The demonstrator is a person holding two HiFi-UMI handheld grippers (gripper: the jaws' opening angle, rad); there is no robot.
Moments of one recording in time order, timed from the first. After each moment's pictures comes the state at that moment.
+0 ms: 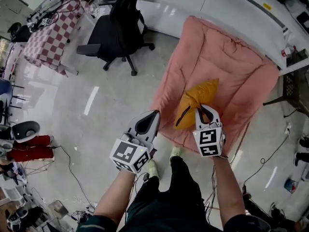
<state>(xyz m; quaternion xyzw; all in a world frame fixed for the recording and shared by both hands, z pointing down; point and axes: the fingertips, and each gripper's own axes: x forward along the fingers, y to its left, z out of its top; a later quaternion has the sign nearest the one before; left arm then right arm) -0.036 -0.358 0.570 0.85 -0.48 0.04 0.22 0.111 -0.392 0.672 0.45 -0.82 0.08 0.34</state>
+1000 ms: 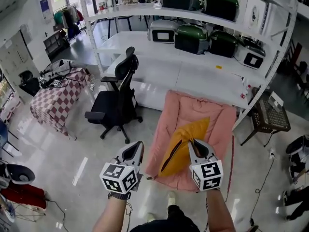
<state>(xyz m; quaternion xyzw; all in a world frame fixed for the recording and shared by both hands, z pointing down) -0.102 -0.261 0.358 0.87 -0.48 0.02 0.15 0.087 -0.263 0.373 0.55 -0.83 0.02 0.14</state>
